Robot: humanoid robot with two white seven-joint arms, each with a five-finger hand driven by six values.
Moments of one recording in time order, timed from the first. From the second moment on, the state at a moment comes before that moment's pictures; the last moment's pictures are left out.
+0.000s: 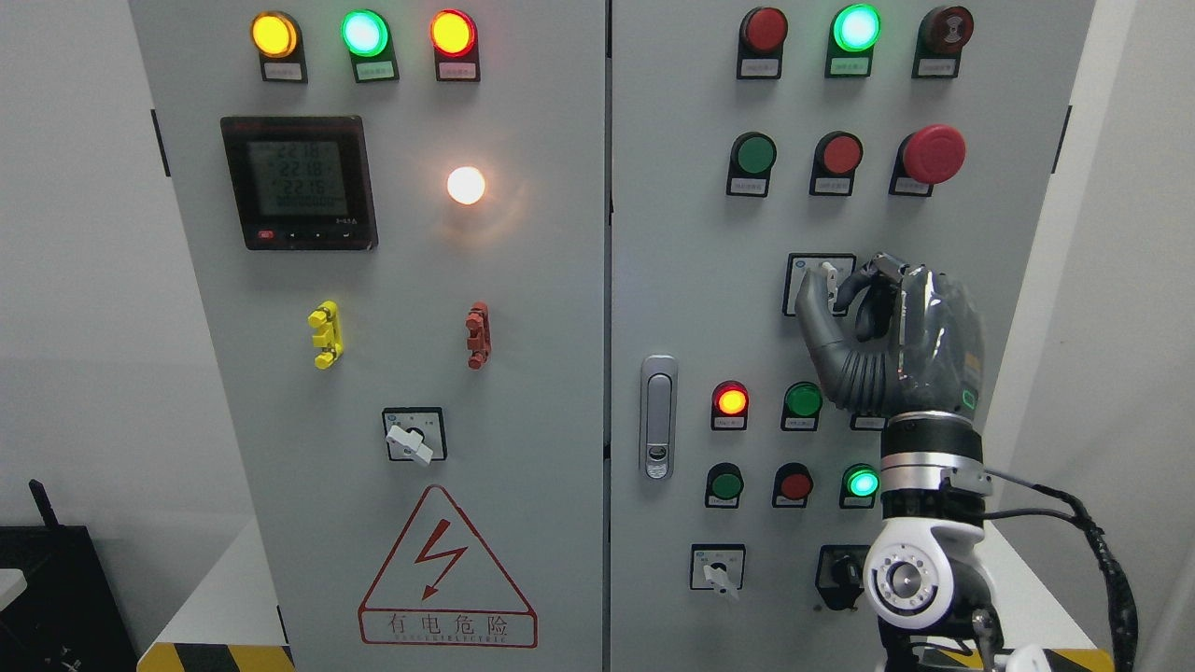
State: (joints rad) left arm 0.00 -0.09 0.00 0.00 0.00 -0.07 0.08; right arm -0.71 0.07 0.06 -1.76 0.85 0.31 -0.08
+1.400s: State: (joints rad) left arm 0.00 -0.09 0.00 0.00 0.00 -0.07 0.08; right arm -0.69 0.07 0.07 -1.77 0.85 0.25 -0.14
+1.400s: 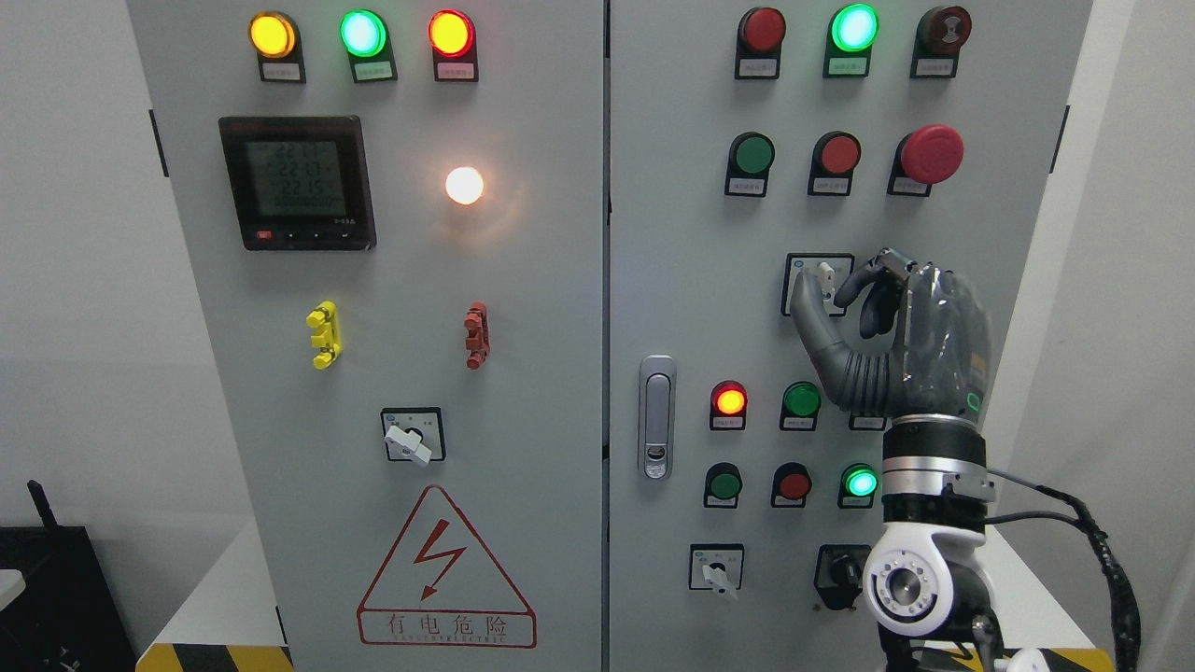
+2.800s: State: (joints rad) left arm 0.00 -0.09 0.00 0.00 0.00 -0.07 0.08; right arm -0.43 -0.09 0.02 -1.92 0.84 -0.20 -0.25
